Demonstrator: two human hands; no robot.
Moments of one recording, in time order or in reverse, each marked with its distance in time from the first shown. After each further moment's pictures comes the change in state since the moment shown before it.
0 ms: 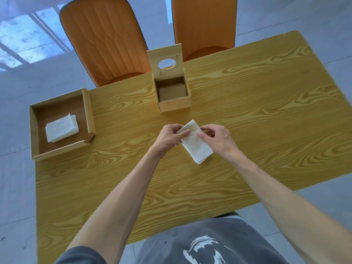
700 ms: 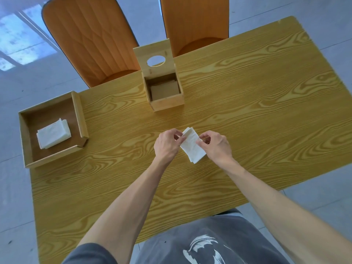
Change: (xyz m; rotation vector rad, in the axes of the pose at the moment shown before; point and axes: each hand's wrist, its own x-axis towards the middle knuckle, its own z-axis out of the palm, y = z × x) left_hand 0.013 -0.024 0.032 0.524 0.284 0.010; right_hand -0.004 0.029 0.018 -0.226 0.094 0.171
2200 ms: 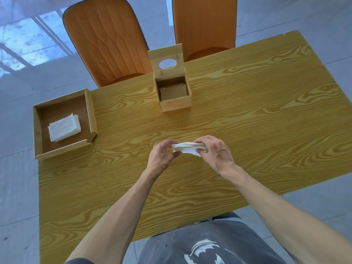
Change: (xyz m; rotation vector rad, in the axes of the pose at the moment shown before) left_hand -0.036 -0.056 -0.014 -0.252 -0.038 0.098; right_hand -0.020 0.002 0.015 -0.197 0.090 -0.513
